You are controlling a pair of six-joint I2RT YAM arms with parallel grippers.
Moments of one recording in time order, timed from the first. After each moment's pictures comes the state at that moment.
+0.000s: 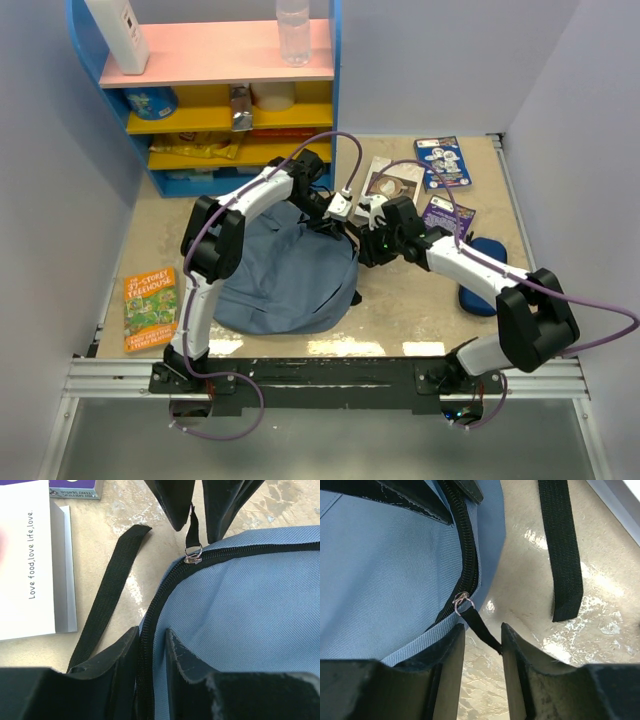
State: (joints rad) left arm -0.52 2.25 1.87 -0.96 0.97 1.40; right arm 0.51 1.44 0.87 -0.29 -0.19 0.12
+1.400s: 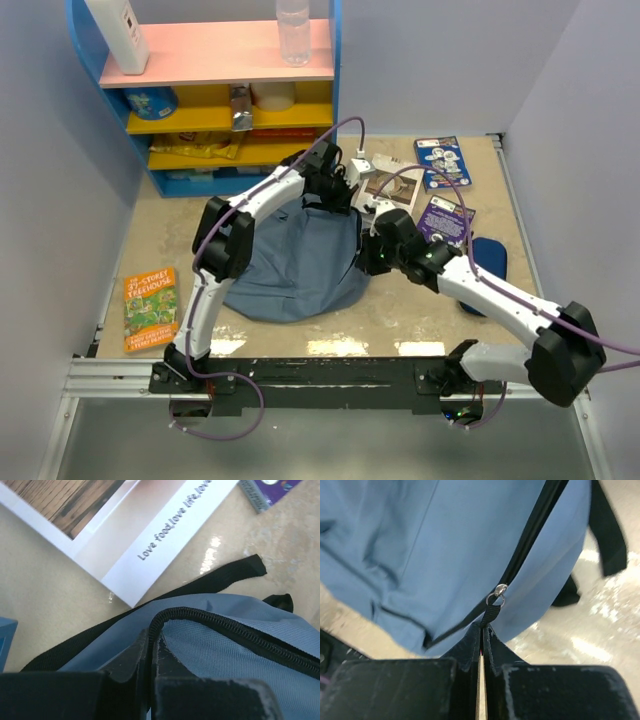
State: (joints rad) left arm -0.56 2.32 2.00 -0.62 0.54 0.41; right arm 0.67 1.26 0.86 -0.37 -0.01 0.45
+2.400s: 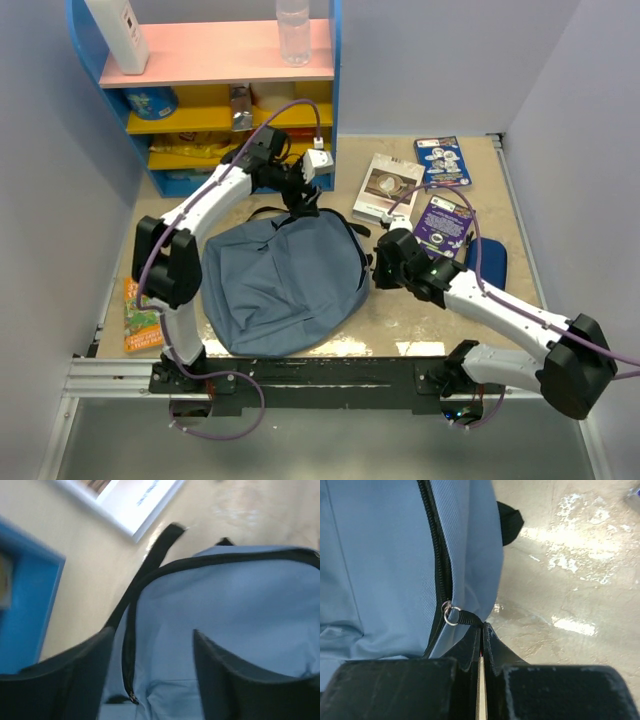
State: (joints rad) left arm -0.42 1.93 1.69 -0.68 0.62 0.55; right arm 0.74 1.13 0.73 -0.46 0.21 0.59
